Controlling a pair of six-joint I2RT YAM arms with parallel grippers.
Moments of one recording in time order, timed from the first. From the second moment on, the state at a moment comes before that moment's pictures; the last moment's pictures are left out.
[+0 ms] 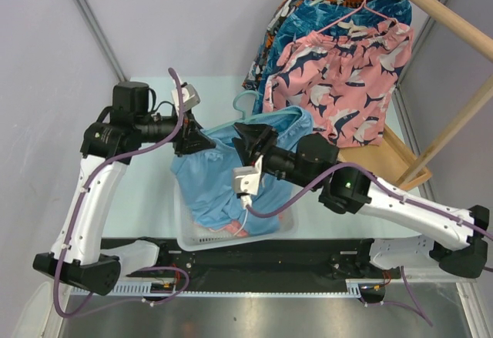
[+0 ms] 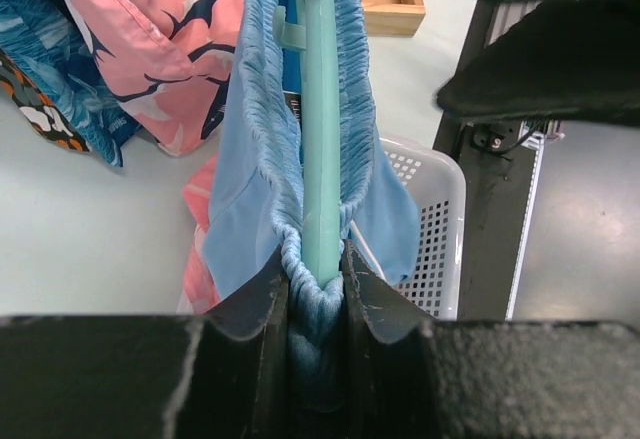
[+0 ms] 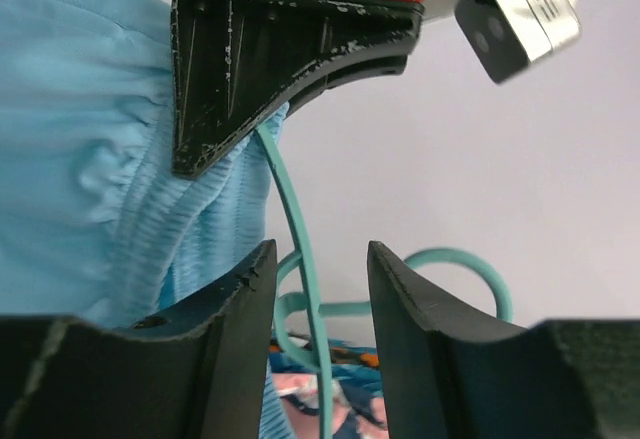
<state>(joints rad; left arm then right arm) -0.25 1.17 1.53 -1.01 0.92 0.36 1.16 1.17 1.26 -0.07 0.02 -1.19</state>
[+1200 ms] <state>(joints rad) -0.32 1.10 1.40 -0.81 0.89 0.20 1.22 1.33 1.30 -0.05 0.23 -1.55</state>
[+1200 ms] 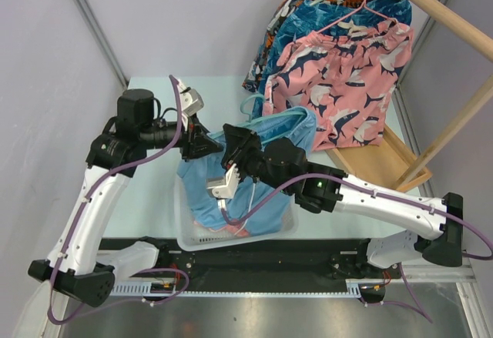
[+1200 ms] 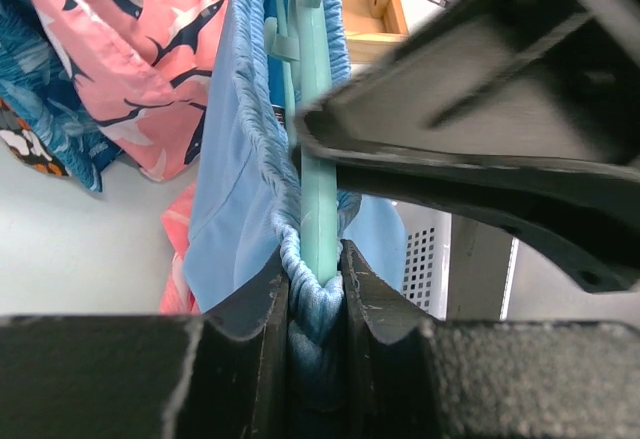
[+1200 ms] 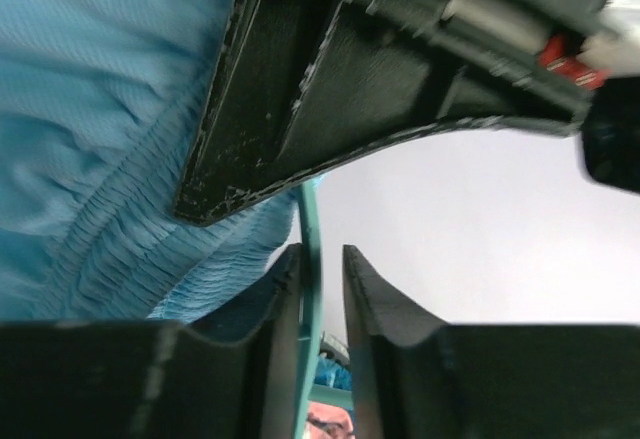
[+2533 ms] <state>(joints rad) -0.32 1.12 1.45 -0.48 0.97 -0.03 0.82 1.28 1.63 -0.22 0.05 -1.77</state>
